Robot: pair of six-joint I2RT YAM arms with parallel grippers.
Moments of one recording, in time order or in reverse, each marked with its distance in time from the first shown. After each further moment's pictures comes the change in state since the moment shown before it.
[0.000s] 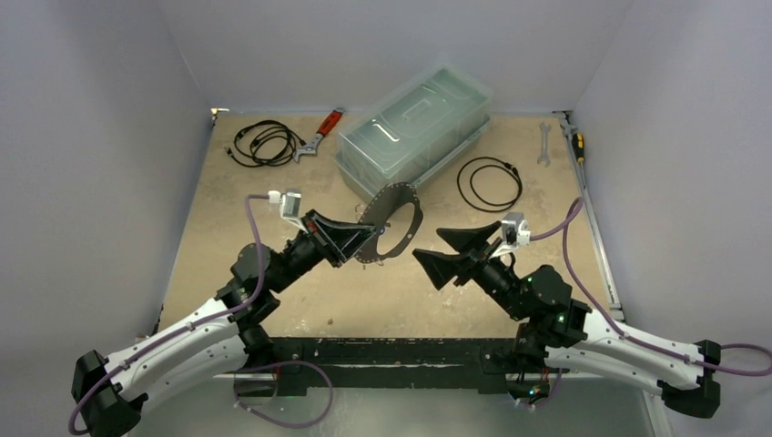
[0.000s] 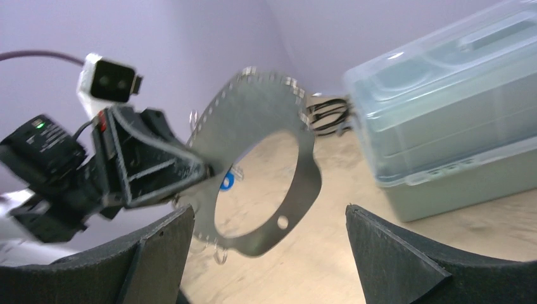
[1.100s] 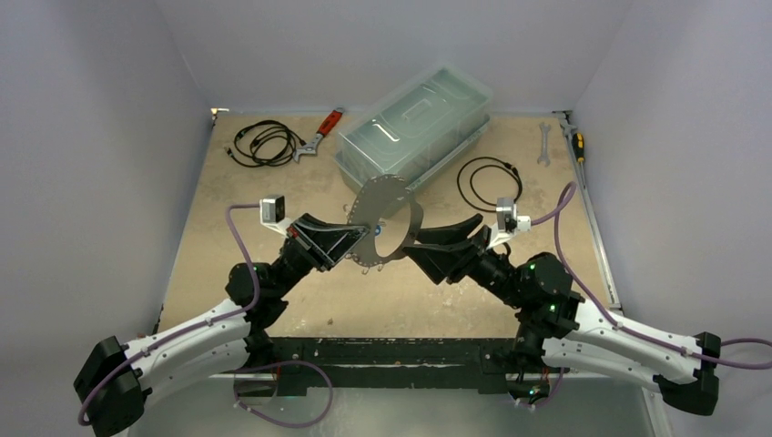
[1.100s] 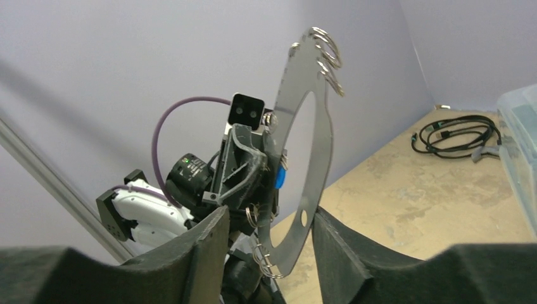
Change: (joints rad) left arm 0.000 0.064 -0.163 0.599 0.035 -0.338; right arm -0.034 0.143 0.105 0.171 -0.297 0.129
